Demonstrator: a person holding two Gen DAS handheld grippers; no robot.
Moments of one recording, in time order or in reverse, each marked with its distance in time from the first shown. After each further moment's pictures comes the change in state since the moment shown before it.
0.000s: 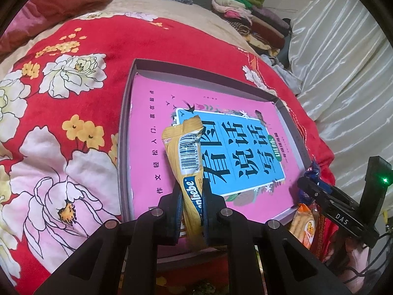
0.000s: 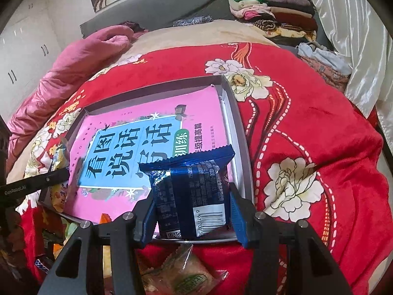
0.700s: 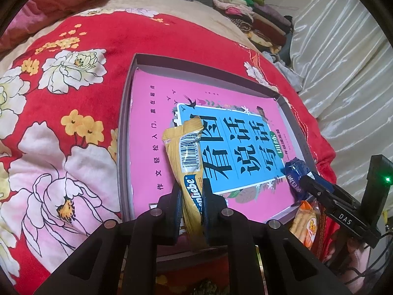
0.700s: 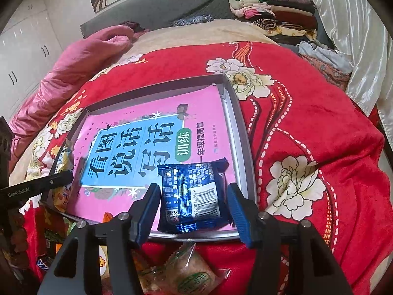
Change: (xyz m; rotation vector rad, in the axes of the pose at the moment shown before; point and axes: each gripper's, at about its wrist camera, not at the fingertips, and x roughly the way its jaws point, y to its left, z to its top) left arm 0.003 0.000 -0.002 -0.002 0.021 0.003; right arm -0.001 0.002 -0.001 0.001 0.002 0.005
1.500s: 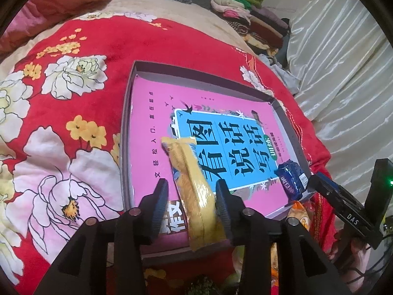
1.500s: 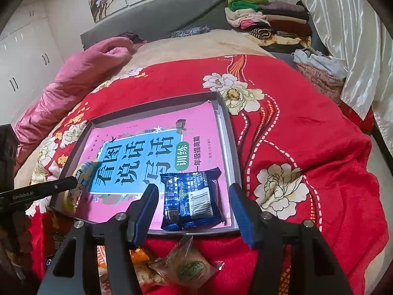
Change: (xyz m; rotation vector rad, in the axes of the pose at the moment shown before) left arm -0.016 0.000 0.000 0.002 -0.018 -0.017; right arm -0.030 -0.003 0.002 0.015 -0.065 -0.005
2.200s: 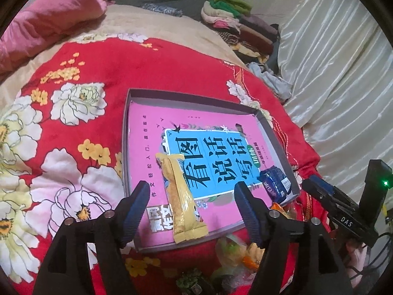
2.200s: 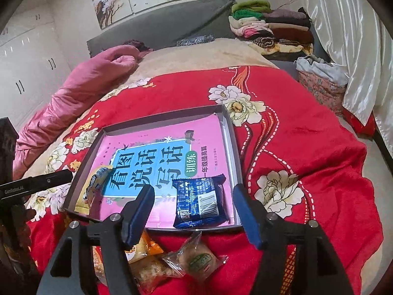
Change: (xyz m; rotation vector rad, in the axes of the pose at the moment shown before) left arm -0.039 -0.018 0.006 0.059 -0.068 -0.006; right arm -0.027 0.006 0.000 -0.008 -0.053 0.025
